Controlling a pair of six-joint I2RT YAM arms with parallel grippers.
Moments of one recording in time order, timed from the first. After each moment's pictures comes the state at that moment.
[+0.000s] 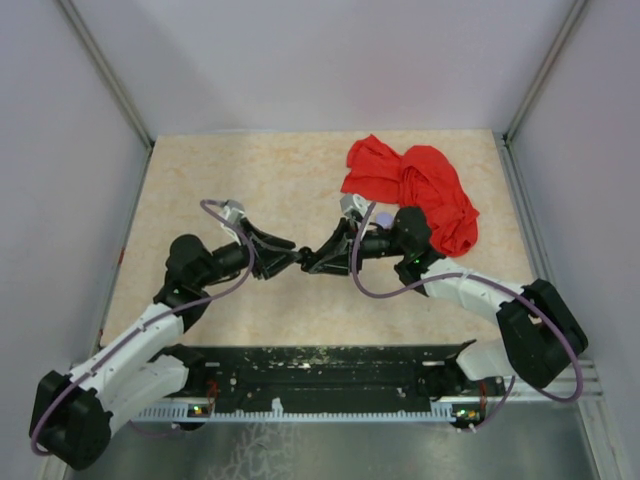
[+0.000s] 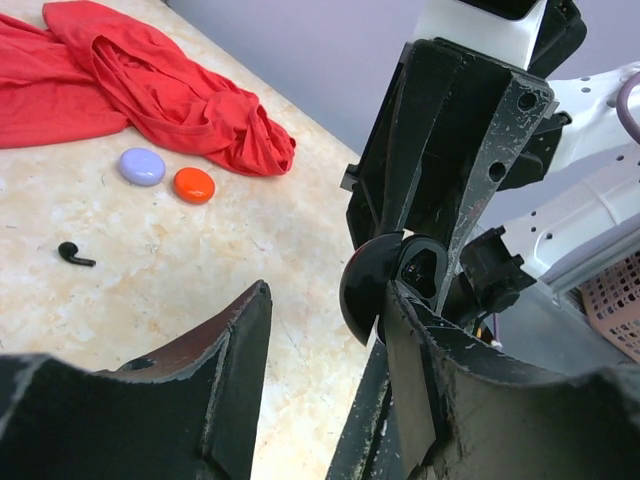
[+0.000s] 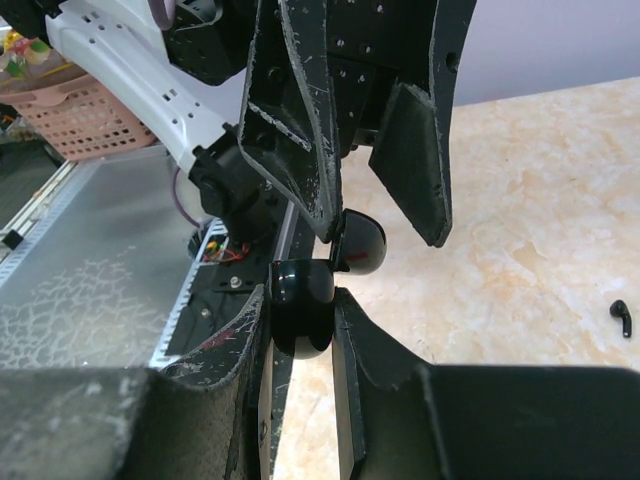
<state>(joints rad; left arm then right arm) -0.48 0.89 0.47 0.52 0.63 -0.55 0.63 1.33 0.67 0.80 -1.07 0.34</state>
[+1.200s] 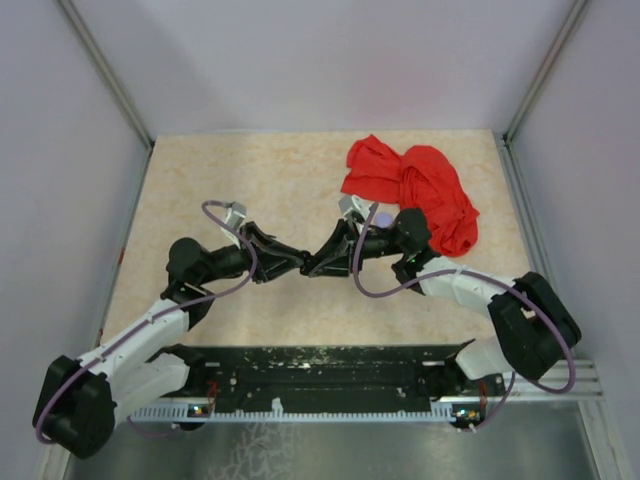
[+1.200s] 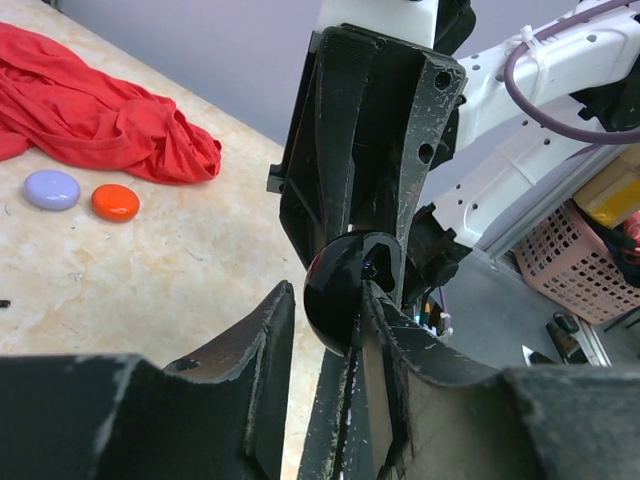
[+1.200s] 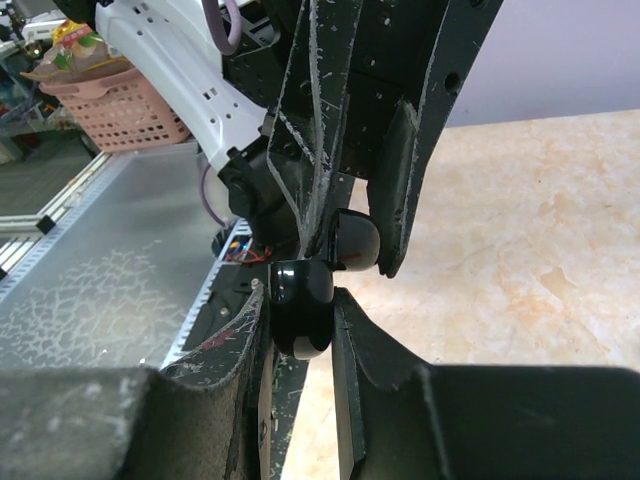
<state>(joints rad) -0.48 0.95 0.43 0.77 0.81 -0.66 0.63 1.38 0.67 0.95 -1.14 0.42</state>
